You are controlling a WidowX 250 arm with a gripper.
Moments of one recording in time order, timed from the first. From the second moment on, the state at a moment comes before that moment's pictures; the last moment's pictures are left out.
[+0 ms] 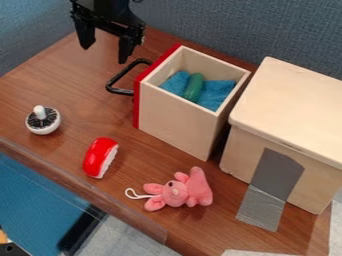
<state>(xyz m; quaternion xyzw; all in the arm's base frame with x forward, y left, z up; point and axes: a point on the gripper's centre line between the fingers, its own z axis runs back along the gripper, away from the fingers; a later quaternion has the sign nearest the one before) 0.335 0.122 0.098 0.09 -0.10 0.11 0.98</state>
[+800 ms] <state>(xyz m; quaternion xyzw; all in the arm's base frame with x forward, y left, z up) 0.357 0.029 0.108 0.08 -0.11 0.07 0.99</state>
